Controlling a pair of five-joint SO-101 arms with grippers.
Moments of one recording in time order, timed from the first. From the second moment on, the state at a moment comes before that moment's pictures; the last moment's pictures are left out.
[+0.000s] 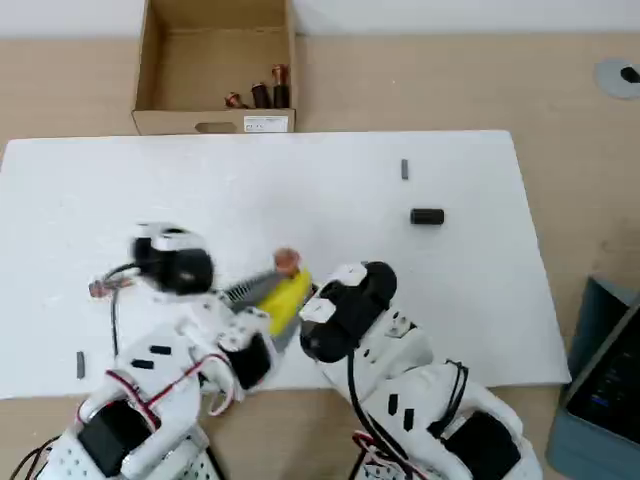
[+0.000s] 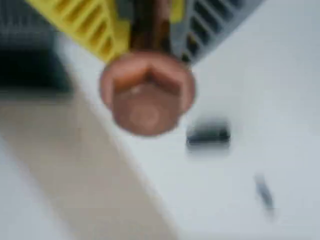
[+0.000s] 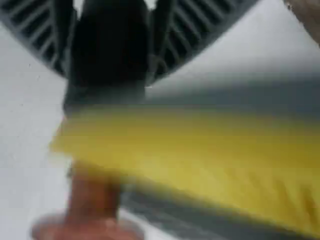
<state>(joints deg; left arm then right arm) 43.5 -104.0 75.2 48.0 20.5 -44.1 -103.6 68.1 73.7 -4.4</state>
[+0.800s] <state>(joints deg) 34.9 -104.1 71.9 51.1 13.9 -44.2 -103.6 68.1 73.3 -4.1</state>
